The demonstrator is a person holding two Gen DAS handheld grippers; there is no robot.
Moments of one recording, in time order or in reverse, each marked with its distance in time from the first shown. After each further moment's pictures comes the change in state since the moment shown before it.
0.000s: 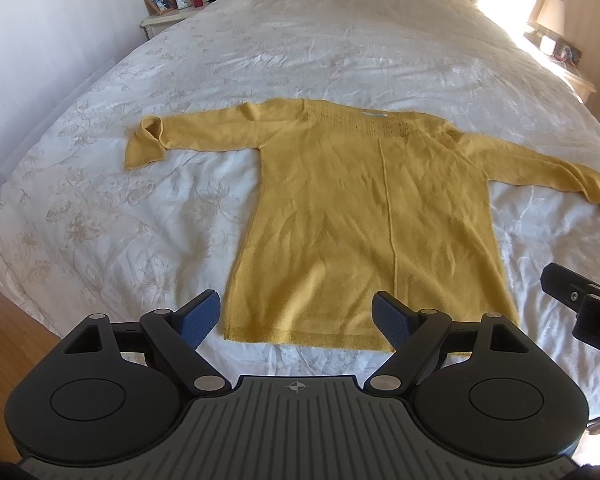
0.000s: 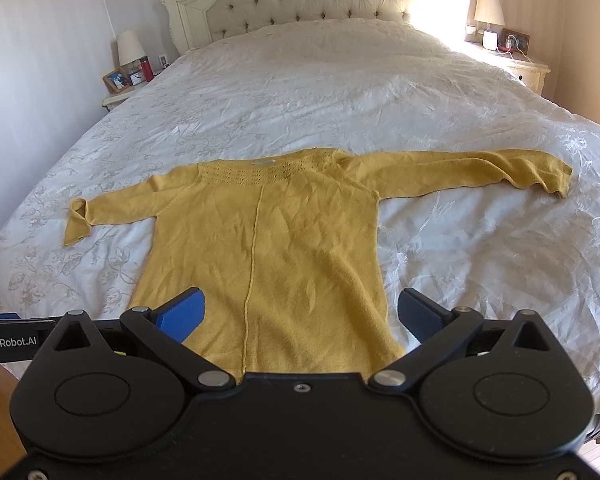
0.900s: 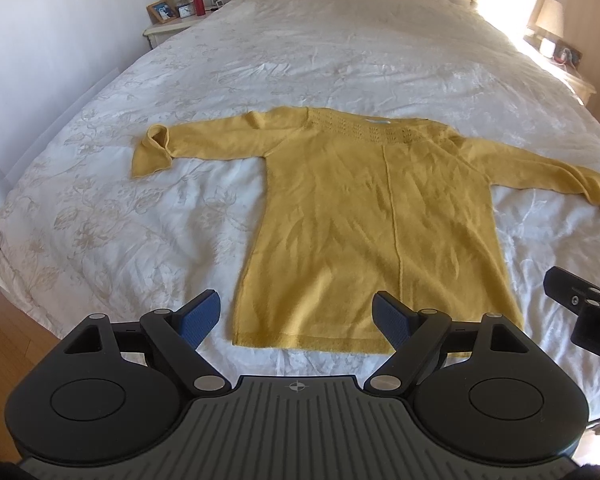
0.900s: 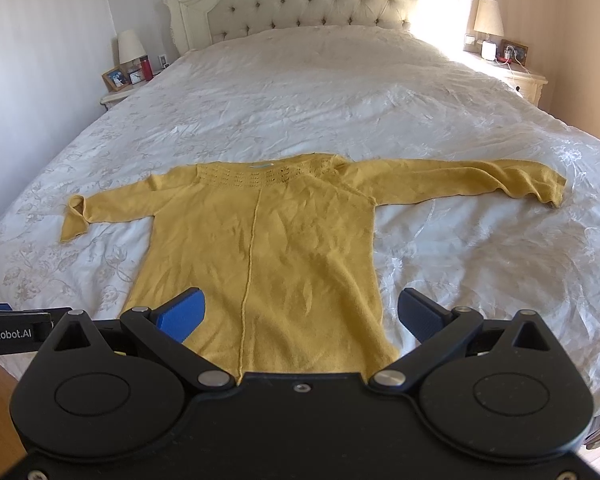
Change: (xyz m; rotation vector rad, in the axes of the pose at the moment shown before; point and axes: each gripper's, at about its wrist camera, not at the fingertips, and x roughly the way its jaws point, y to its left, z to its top) left arm -0.010 0.006 0.000 0.005 -0.031 0.009; right arm -0.005 -0.002 0.001 -0.008 -0.009 -0.008
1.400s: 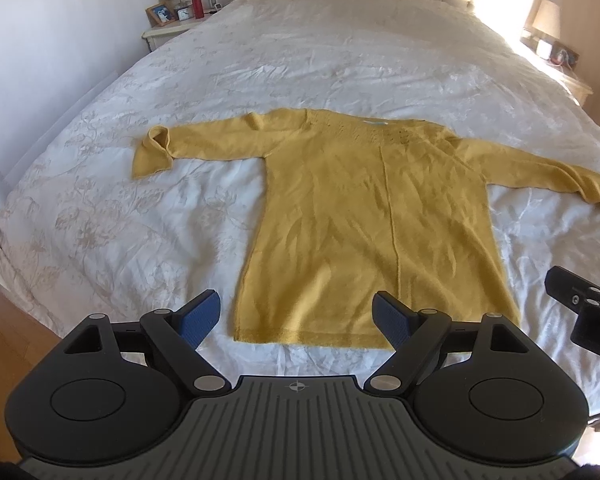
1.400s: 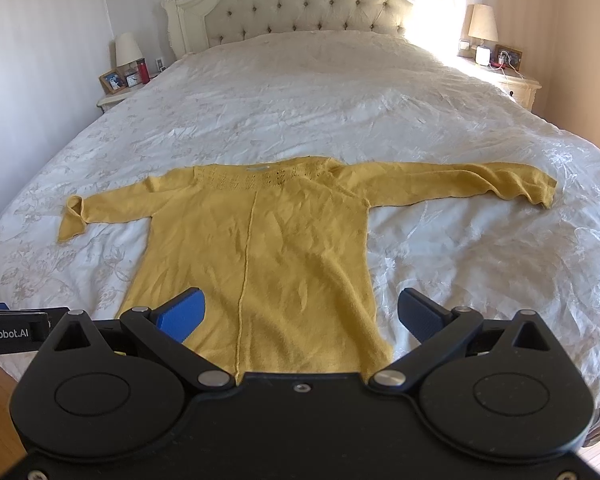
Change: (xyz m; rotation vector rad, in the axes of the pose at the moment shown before) left arm -0.003 -0.001 -0.001 0.002 -0.004 -0.001; right arm -0.010 -0.001 -0.004 0.000 -0.011 -0.010
